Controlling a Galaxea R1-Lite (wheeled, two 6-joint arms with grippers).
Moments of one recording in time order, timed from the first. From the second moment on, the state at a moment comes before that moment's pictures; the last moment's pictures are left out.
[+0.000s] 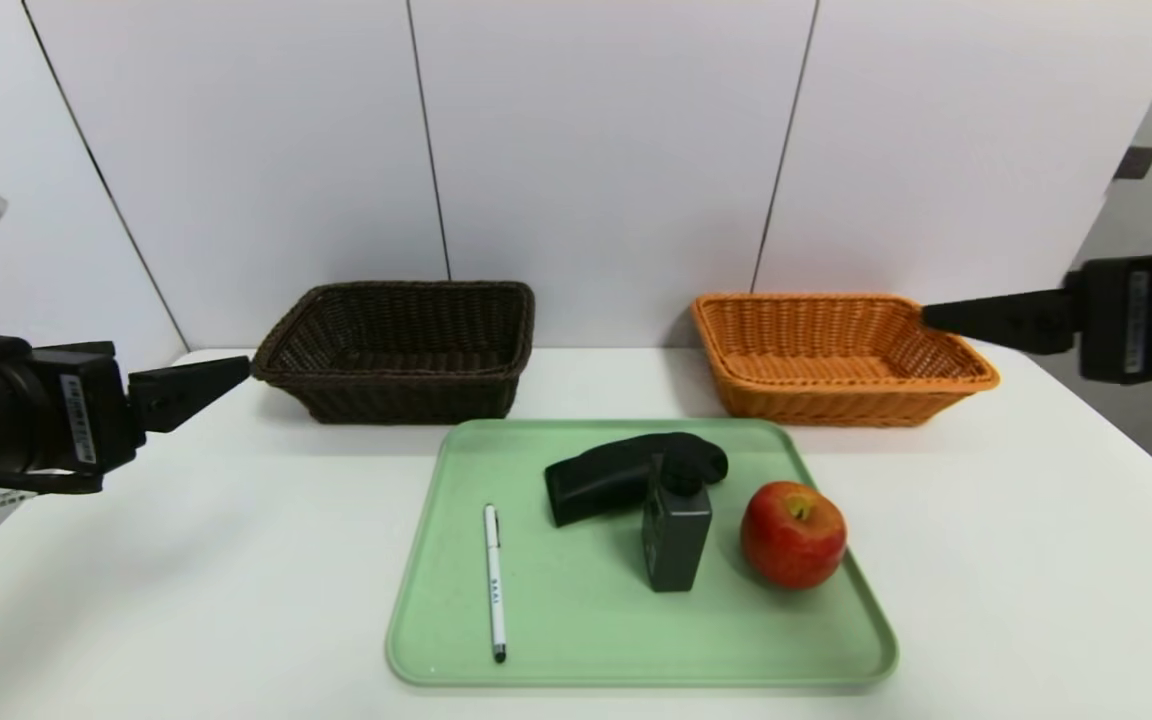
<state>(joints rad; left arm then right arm) -0.27 1.10 -0.80 -0.09 0.12 -0.05 0.43 1.28 -1.20 0.34 -0.16 0.10</state>
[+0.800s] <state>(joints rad) -0.38 1.27 -0.88 0.01 0.13 -0.07 0.57 1.58 -1.35 0.70 -0.20 0.38</state>
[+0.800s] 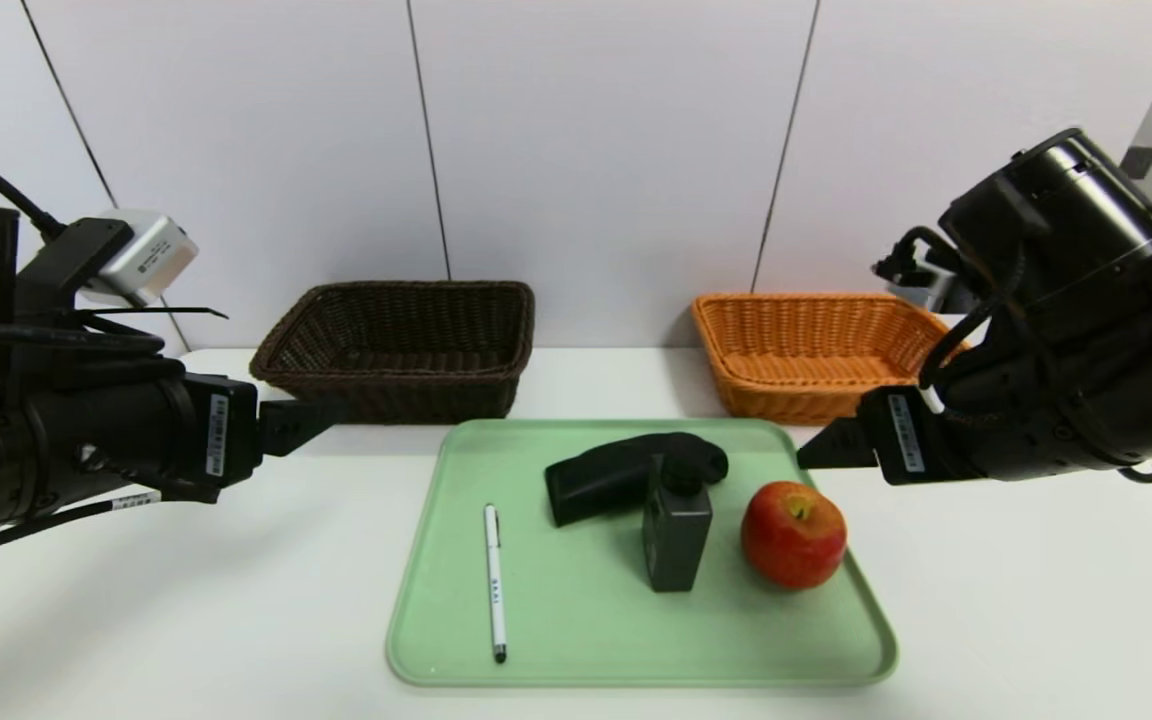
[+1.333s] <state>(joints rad) -0.41 1.31 -0.90 0.05 0.13 -0.07 0.58 1.74 -1.41 0.70 -0.20 0.44</state>
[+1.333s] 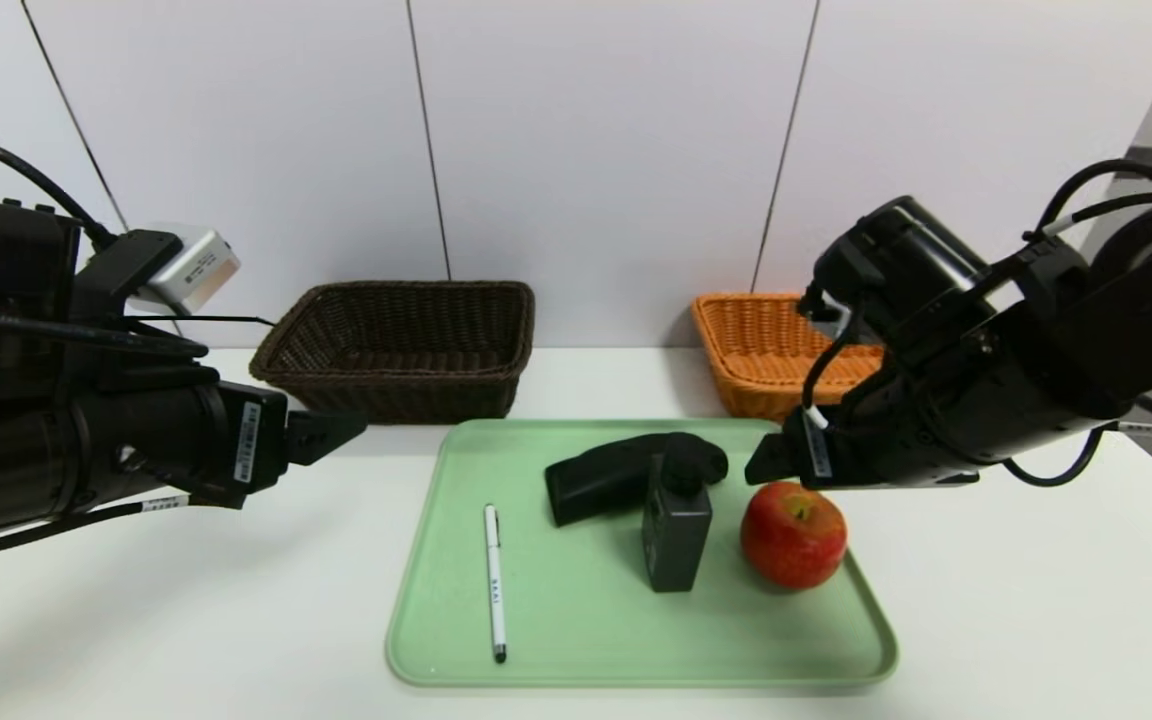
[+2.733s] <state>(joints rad) -0.43 1.33 -0.91 0.04 0.13 -0.07 0.58 1.88 -1.41 0.70 -0.20 0.50</state>
